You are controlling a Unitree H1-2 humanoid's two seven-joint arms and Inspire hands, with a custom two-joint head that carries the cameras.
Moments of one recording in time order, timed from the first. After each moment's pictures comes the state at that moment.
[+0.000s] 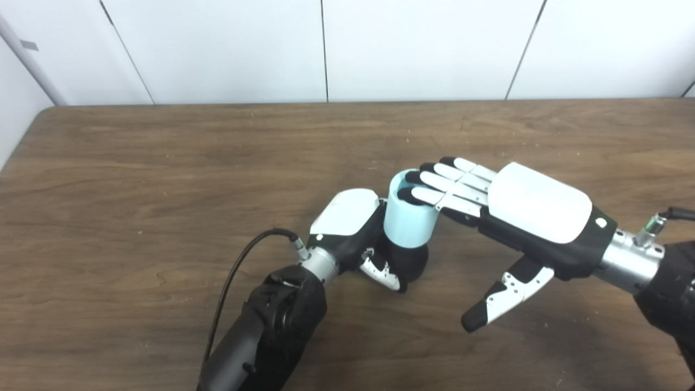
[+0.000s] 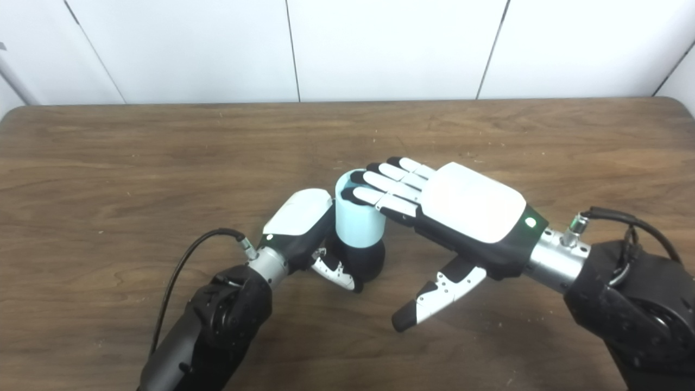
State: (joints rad) left arm -0.23 0.12 -0.56 -0.29 0.88 0.42 -0.45; right arm -0.23 -0.58 0.13 -0.77 -0.48 -0.01 0.73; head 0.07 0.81
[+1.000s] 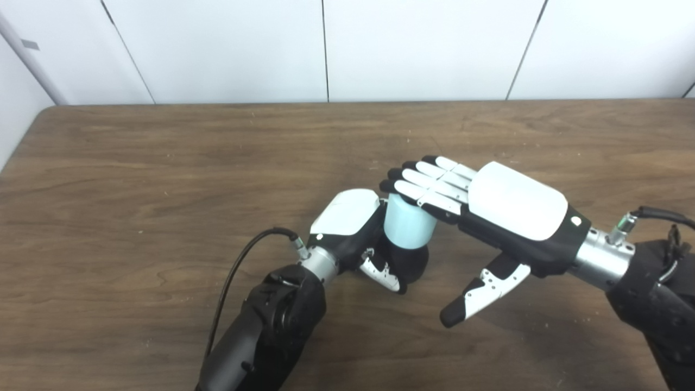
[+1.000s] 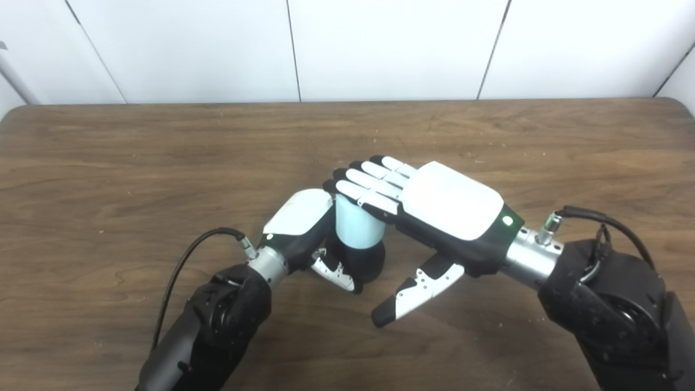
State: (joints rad) left arm -0.24 0.13 -0.56 -0.30 0.88 0.42 -0.46; right arm -0.23 -0.51 0.17 -0.72 -0.52 -0.03 0.72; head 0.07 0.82
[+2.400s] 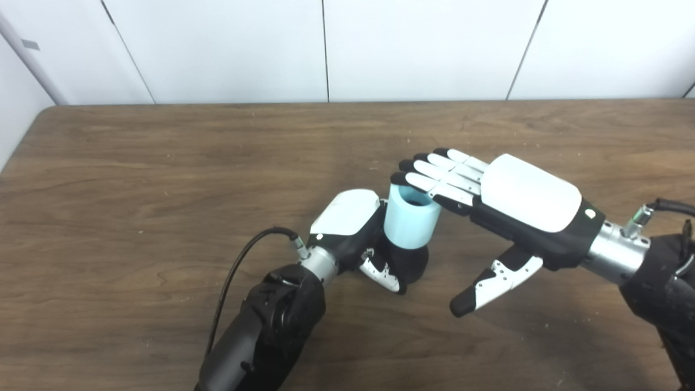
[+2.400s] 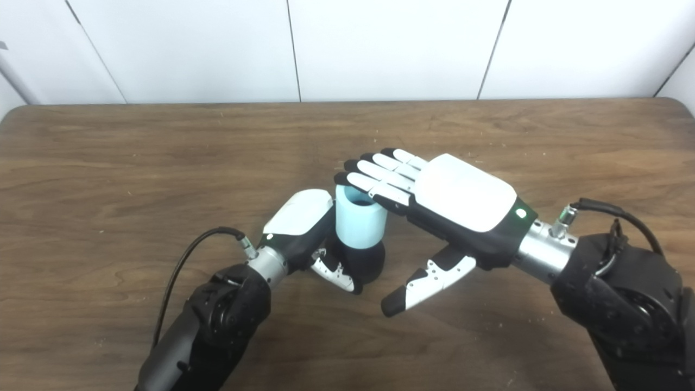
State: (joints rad) left arm -0.24 0.13 -0.56 -0.30 0.88 0.42 -0.47; right arm -0.23 -0.54 0.14 -0.73 -0.49 -0.01 0.72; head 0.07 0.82
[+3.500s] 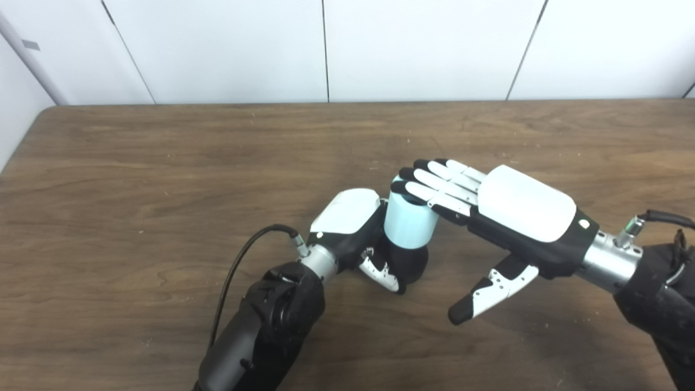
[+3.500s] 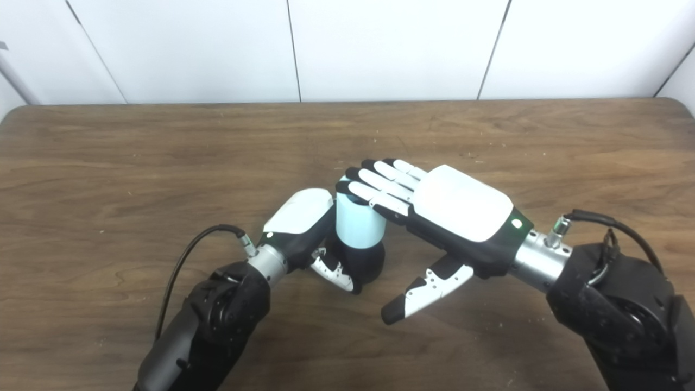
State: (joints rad) left arm -0.25 0.13 -0.55 -0.30 0.88 0.42 -0.49; right arm -0.19 -0.54 0.16 -0.70 -0.52 -0.05 0.69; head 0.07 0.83
